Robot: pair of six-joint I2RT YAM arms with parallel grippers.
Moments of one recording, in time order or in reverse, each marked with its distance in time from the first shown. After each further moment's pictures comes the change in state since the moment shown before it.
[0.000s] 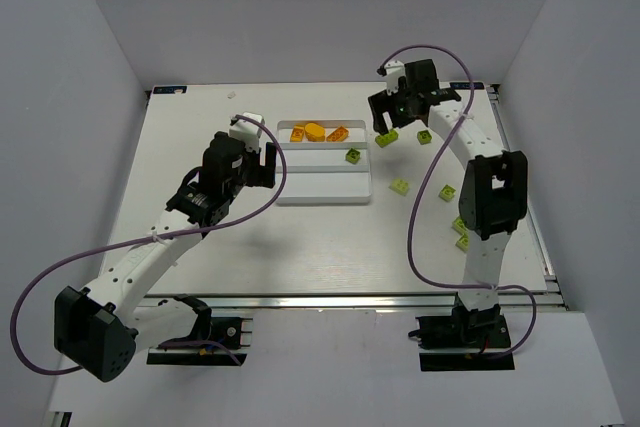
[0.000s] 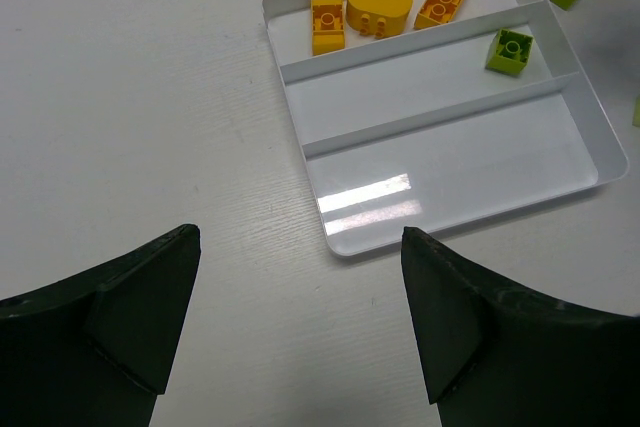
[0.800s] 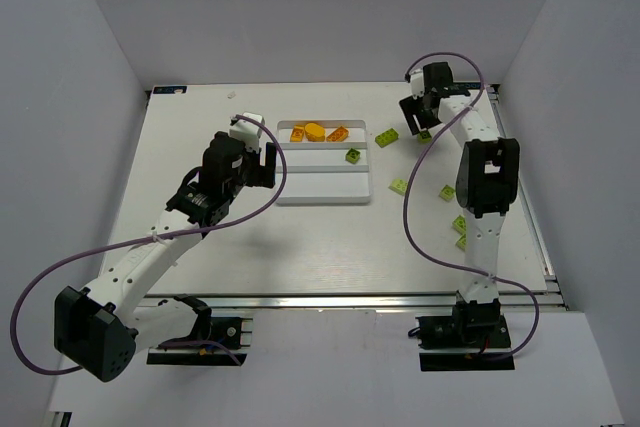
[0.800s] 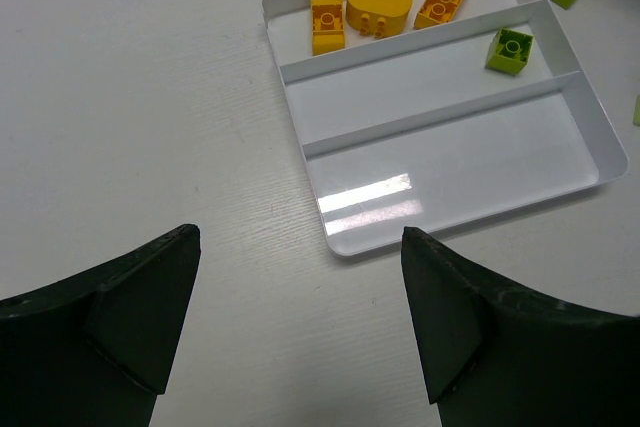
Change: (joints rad) left arm 0.000 0.000 0.000 0.000 0.001 0.003; right arm -0.132 0.254 0.210 -0.091 0.292 -0.136
